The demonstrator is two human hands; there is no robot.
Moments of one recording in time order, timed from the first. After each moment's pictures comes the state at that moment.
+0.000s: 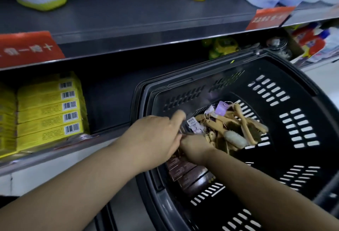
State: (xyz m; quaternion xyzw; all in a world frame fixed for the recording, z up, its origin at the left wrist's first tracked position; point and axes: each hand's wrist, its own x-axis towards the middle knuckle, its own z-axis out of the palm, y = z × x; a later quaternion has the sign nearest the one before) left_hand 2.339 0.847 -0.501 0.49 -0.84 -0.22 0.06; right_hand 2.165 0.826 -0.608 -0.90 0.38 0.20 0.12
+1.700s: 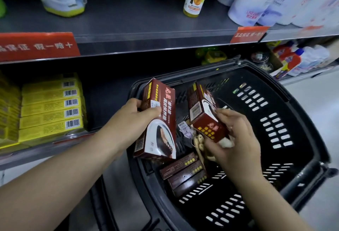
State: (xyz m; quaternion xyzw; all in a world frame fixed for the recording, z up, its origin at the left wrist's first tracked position) left_hand 2.361 0.865 -0.482 0.65 -0.39 -0.58 0.30; right_hand 2.131 0.889 -0.493 -0.76 0.54 -0.36 0.06
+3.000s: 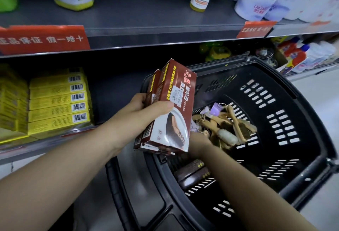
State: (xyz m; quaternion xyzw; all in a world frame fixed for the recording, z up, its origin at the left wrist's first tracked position) left_hand 2.376 0.878 -0.478 0.54 -0.39 -0.66 0.34; right_hand 2.172 0.846 -0.587 -0.77 0.55 0.27 0.18
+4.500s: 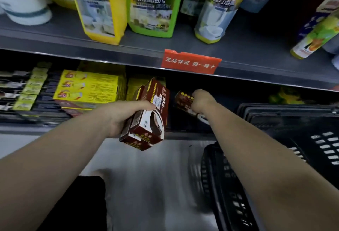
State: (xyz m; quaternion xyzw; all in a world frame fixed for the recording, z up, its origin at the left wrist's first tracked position) left_hand 2.592 0.916 -0.499 0.63 -0.14 -0.69 0.32; right_hand 2.416 0.744 -0.549 -0.77 0.58 0.18 0.20
